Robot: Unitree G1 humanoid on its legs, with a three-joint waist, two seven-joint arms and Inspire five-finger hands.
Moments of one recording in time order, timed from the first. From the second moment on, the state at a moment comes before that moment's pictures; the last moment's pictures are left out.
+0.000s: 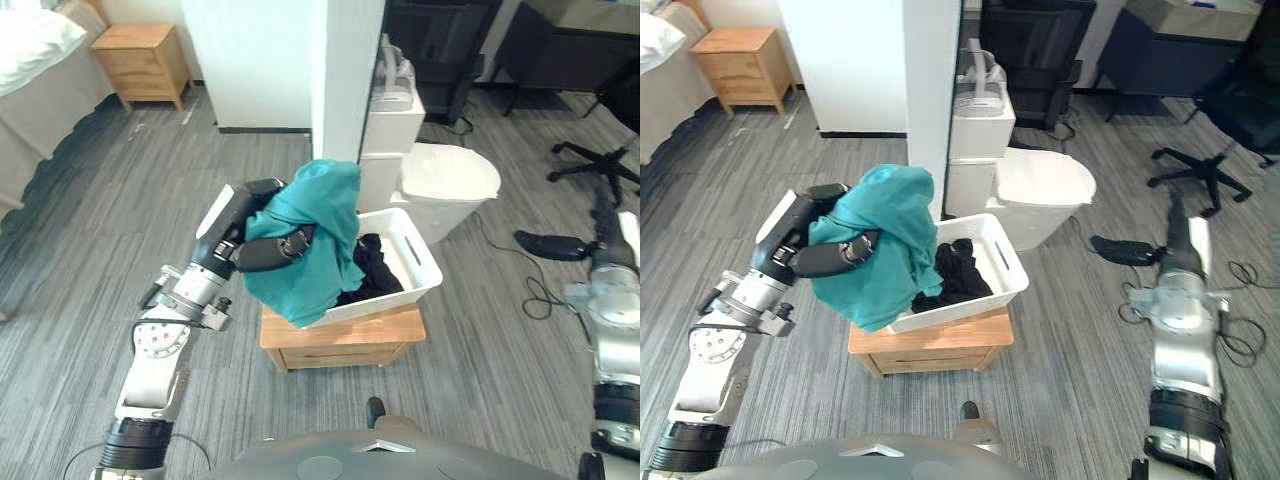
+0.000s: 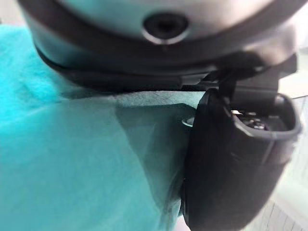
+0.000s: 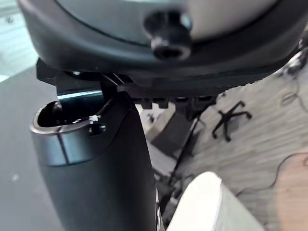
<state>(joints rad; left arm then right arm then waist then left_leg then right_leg) 0.07 0.38 0.02 -0.18 -0.17 -0.28 -0.31 0.02 -0.55 -0.45 0.15 -0.07 0.21 -0.03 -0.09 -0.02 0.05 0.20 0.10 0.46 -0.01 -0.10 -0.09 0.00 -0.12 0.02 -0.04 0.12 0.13</state>
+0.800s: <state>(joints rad) -0.15 0.39 0.03 0.55 0.29 -0.26 -0.01 0.49 -0.13 -0.67 0.61 0.13 -0.20 0.19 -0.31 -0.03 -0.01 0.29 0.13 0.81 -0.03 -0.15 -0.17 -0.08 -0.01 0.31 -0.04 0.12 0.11</state>
